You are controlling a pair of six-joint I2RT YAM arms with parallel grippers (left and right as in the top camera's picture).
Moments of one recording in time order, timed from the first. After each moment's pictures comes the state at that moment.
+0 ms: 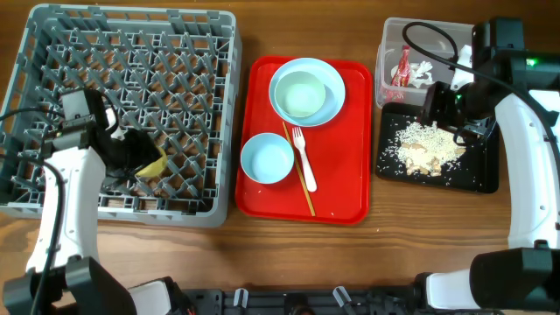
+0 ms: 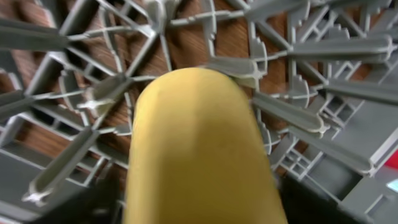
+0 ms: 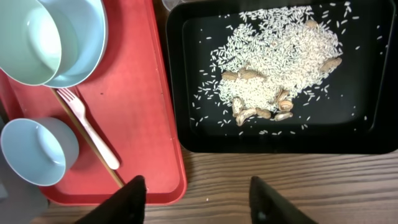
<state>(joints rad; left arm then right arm) 0.27 1.46 1.07 -0.95 0.12 -0.31 -0.07 1.61 1.63 -1.40 -0.12 0.19</state>
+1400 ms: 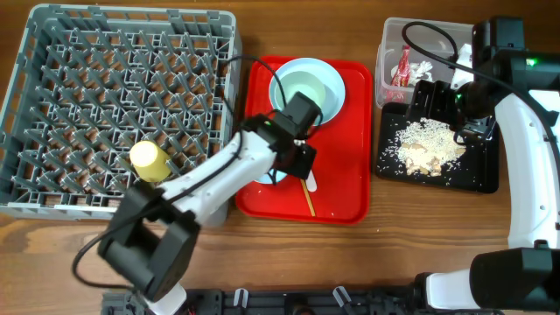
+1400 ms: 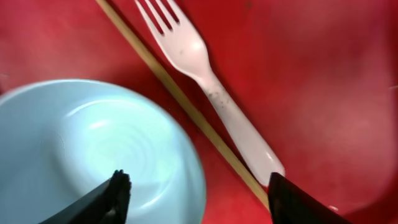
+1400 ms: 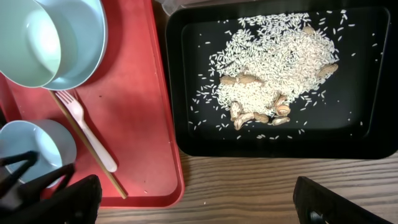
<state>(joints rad) -0.71 1.83 1.27 -0.75 0.00 -0.32 -0.07 1.61 1.63 -1.39 -0.11 0.18</state>
